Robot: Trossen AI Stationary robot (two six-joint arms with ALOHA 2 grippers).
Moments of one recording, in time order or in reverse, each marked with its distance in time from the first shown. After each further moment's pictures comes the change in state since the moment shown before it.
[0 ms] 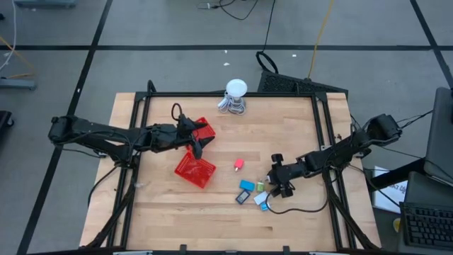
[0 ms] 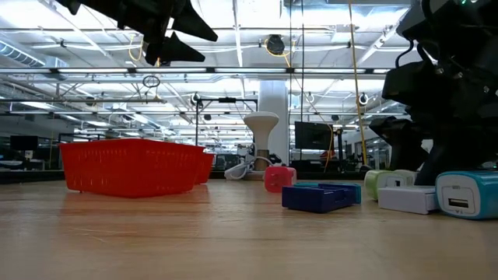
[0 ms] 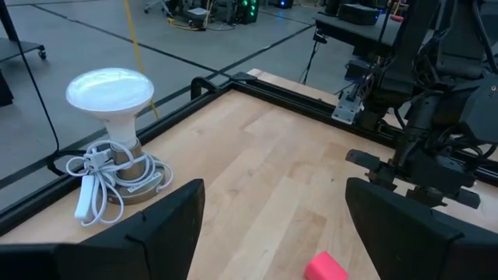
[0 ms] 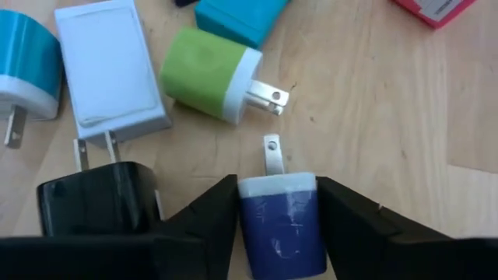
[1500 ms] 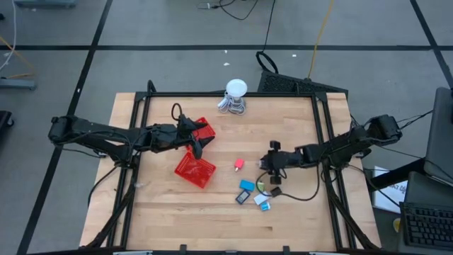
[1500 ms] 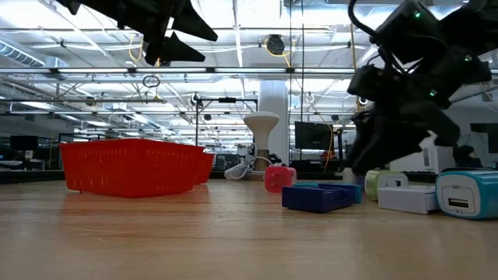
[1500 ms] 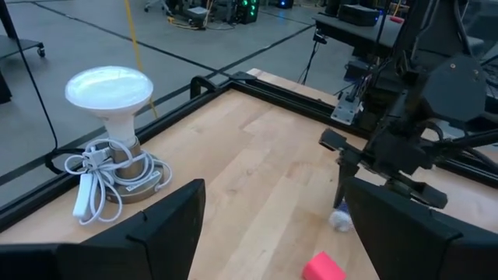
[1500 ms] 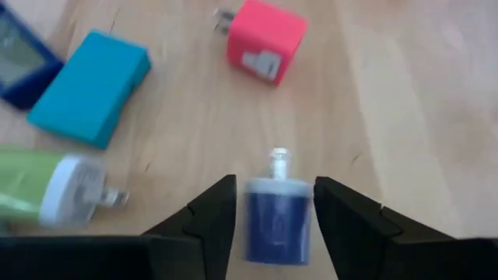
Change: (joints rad) left arm 0.000 0.000 0.000 0.000 0.000 -0.014; right arm -0.183 0.000 -0.002 0.148 0.087 -0.003
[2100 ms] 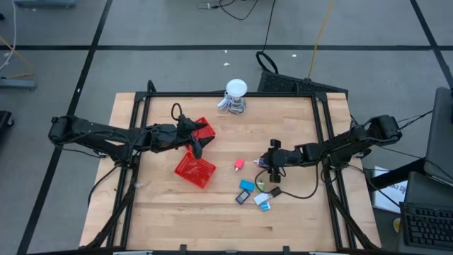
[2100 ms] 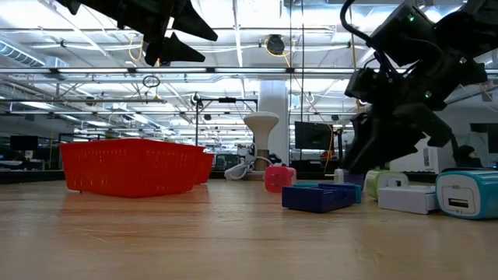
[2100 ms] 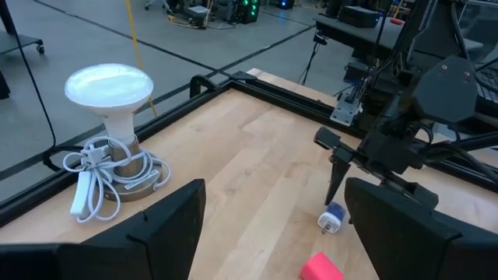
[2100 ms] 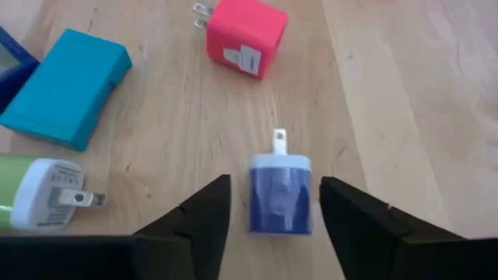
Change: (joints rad) left arm 0.000 0.000 0.000 0.000 0.000 -0.009; right arm -0.024 0.000 0.000 -0.018 -0.003 0.010
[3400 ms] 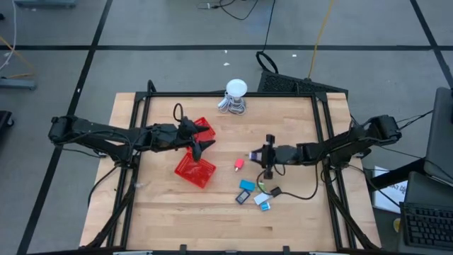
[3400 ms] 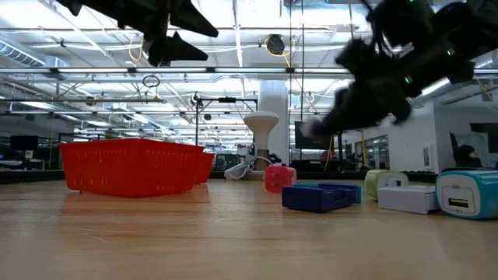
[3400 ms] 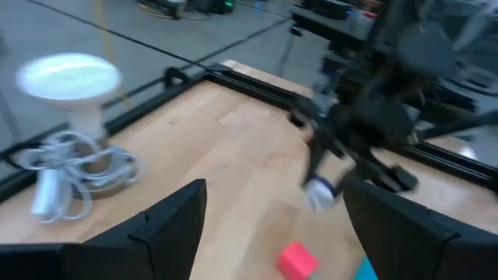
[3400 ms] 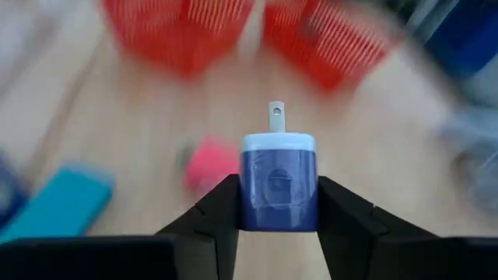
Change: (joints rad) left arm -0.002 0.000 0.000 0.003 0.106 -0.007; right arm -0.009 -0.001 0.001 0.343 0.082 -0.184
